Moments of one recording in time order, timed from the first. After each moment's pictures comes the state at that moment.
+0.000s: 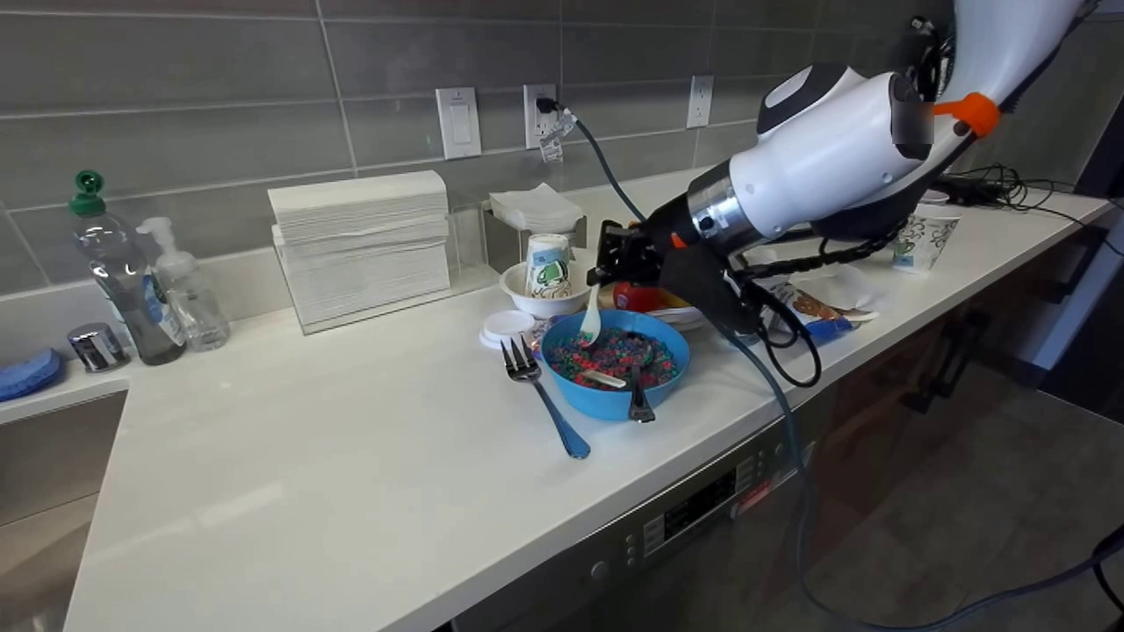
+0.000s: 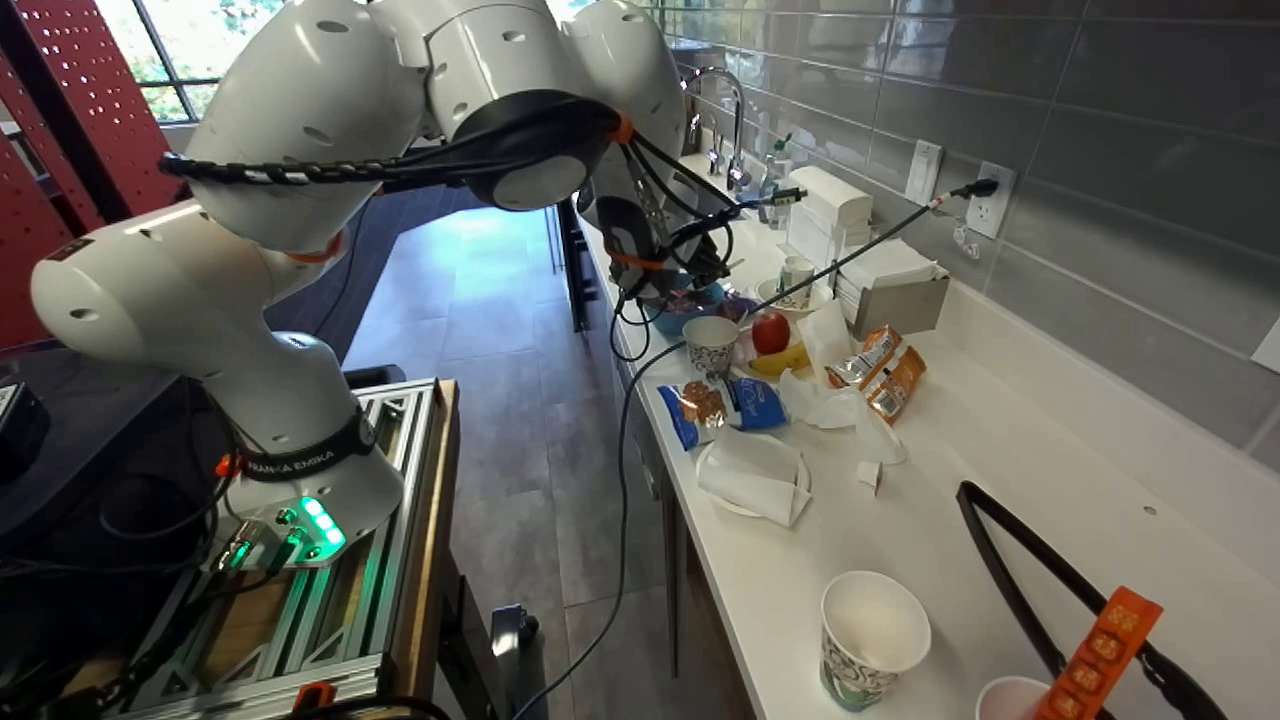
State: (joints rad) arm -0.51 0.93 1.04 -2.03 -2.51 2.51 2.71
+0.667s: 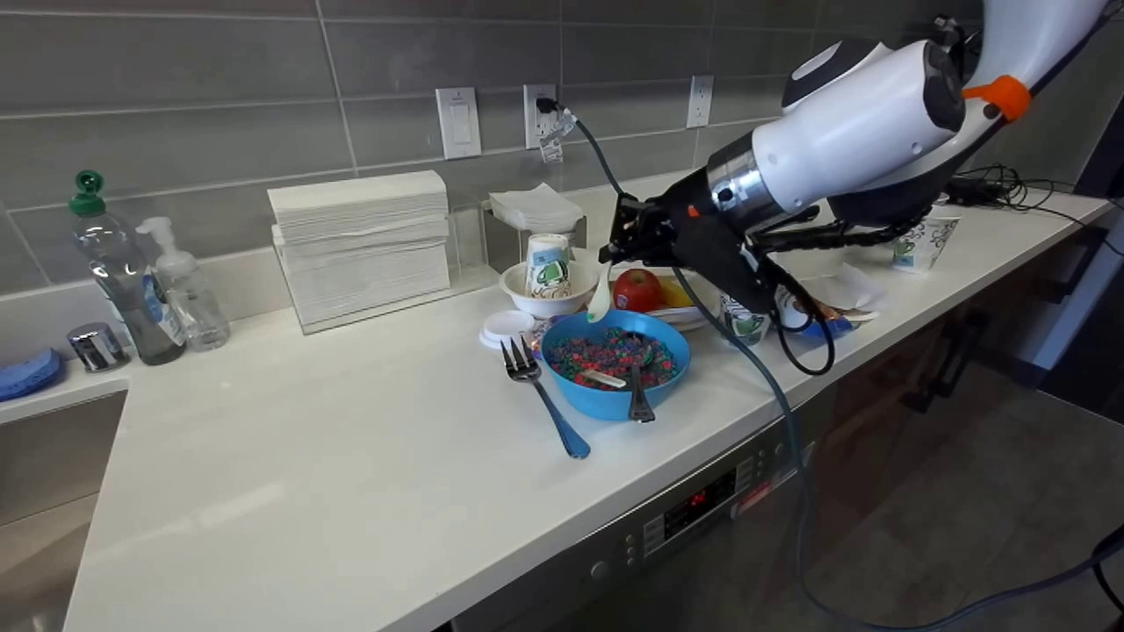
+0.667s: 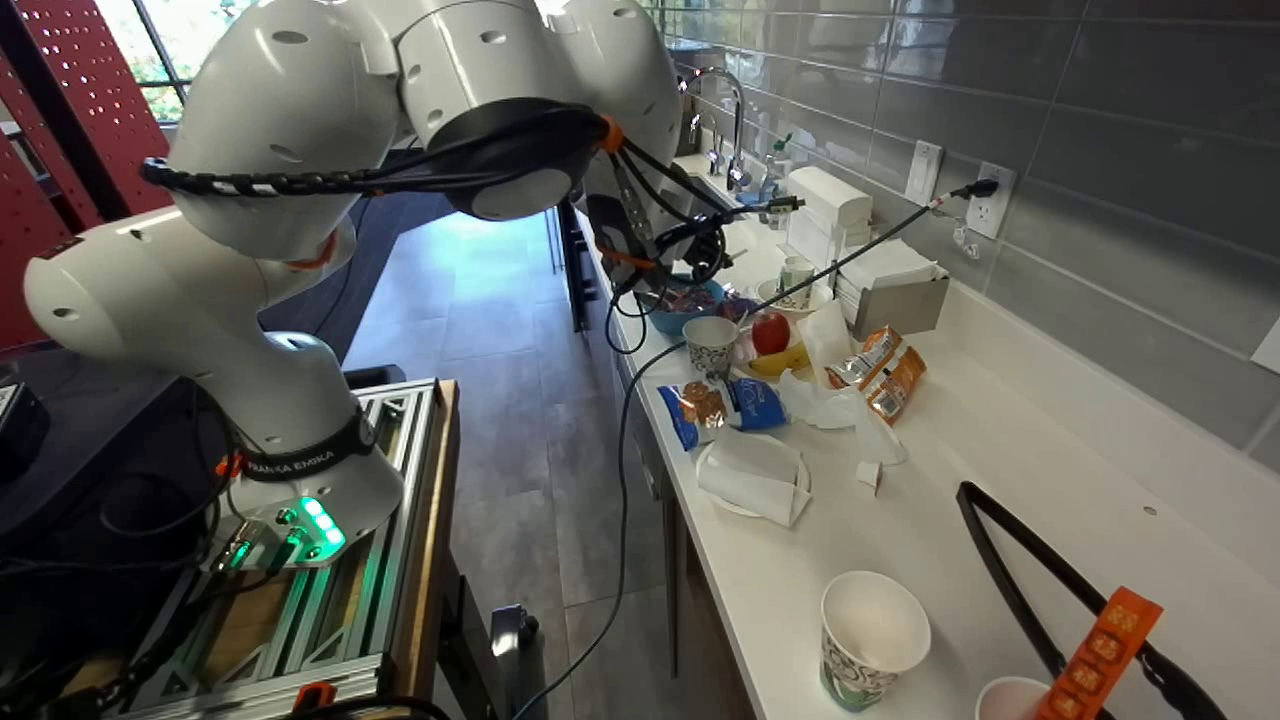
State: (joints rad) arm -0.63 0.94 1.15 -2.11 -2.51 2.46 2.71
